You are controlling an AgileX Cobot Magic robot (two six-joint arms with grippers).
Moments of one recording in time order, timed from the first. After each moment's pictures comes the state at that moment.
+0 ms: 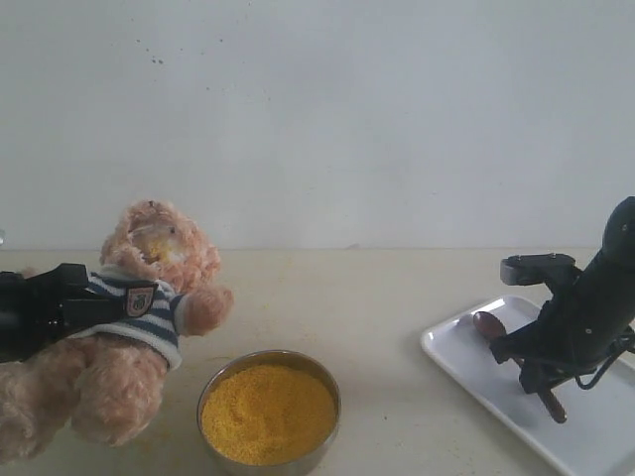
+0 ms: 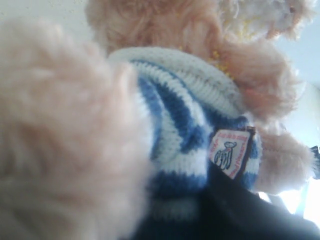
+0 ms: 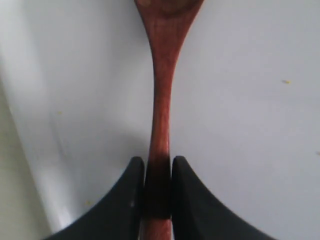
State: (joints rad) left arm 0.11 1.68 -0.75 -1.73 0.71 1.40; right arm 0.05 2.04 -1.27 0.31 0.65 -0.45
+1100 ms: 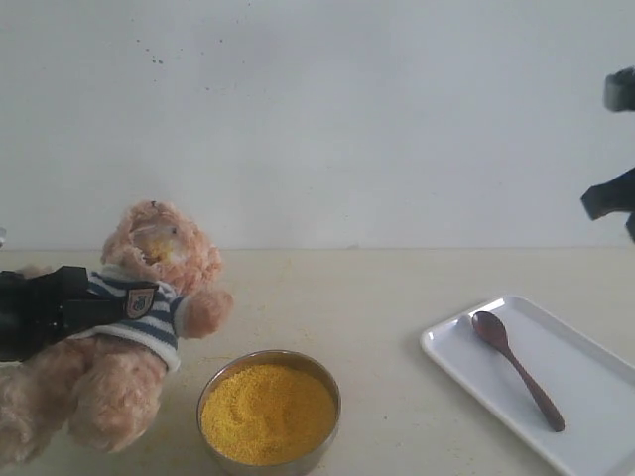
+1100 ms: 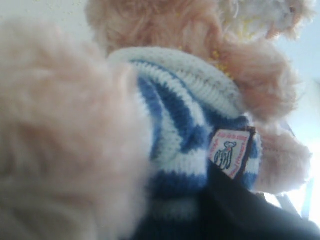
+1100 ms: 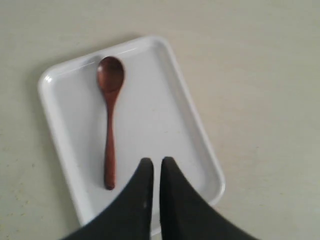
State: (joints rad) left arm 0.11 1.68 -0.75 -1.73 0.71 1.43; right arm 0.05 1.47 -1.27 -0.02 0.83 -0.14
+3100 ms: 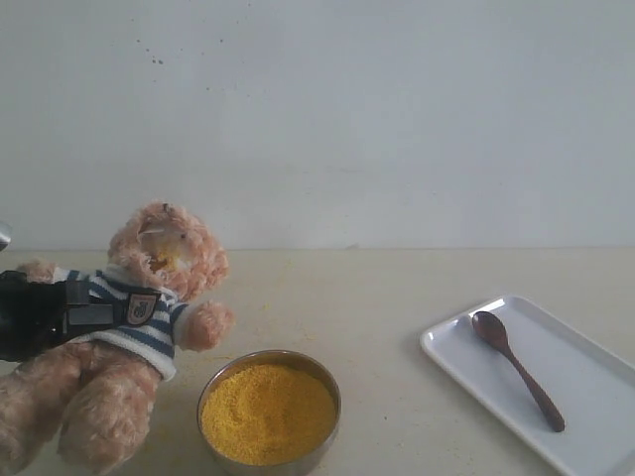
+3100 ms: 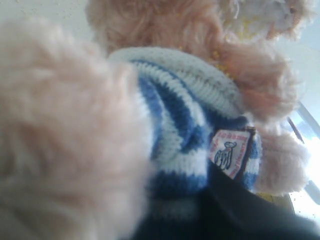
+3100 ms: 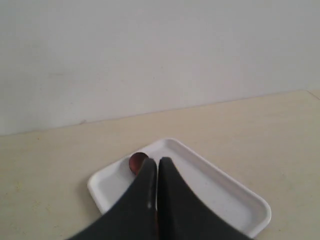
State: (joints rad) left arm 0.11 1.68 -0.75 -1.72 0.71 1.57; right arm 0.08 0.55 -0.08 0.10 -0.27 0.09
